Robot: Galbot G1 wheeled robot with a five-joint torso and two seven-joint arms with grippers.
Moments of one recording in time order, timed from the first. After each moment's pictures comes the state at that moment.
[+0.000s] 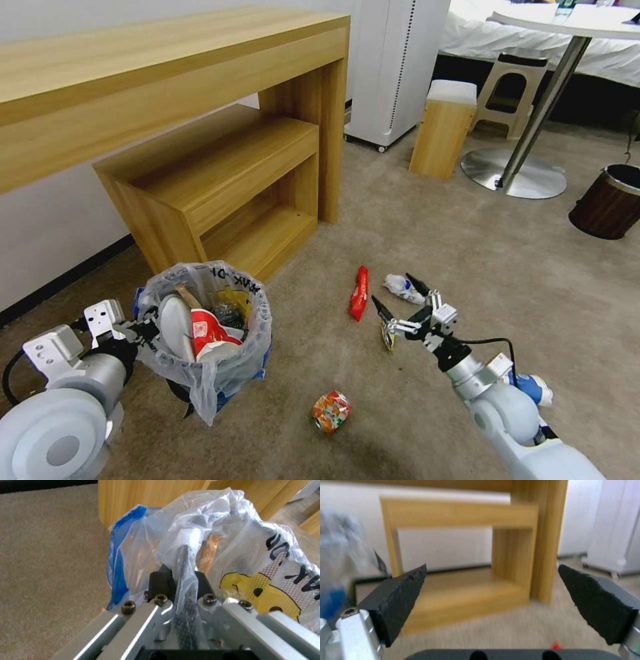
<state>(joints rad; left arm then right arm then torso) 1.53 -1.09 -0.79 -2.41 -1.15 0.61 -0.71 -1.32 1.02 0.32 1.79 0.51 0.35 -0.32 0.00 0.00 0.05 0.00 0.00</state>
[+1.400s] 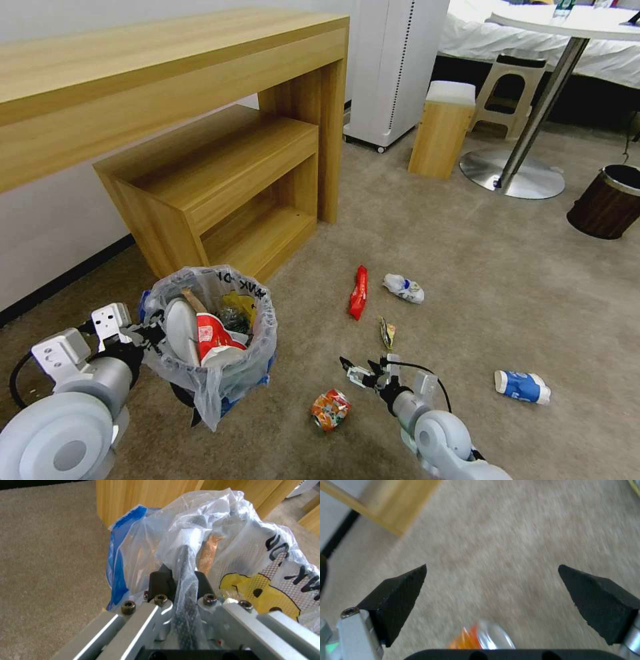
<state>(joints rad) 1.54 -1.09 -0.77 -2.41 -1.15 0.61 -0.71 -1.27 1.19 0.14 1.56 0.85 -0.23 -0.02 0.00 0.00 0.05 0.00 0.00</state>
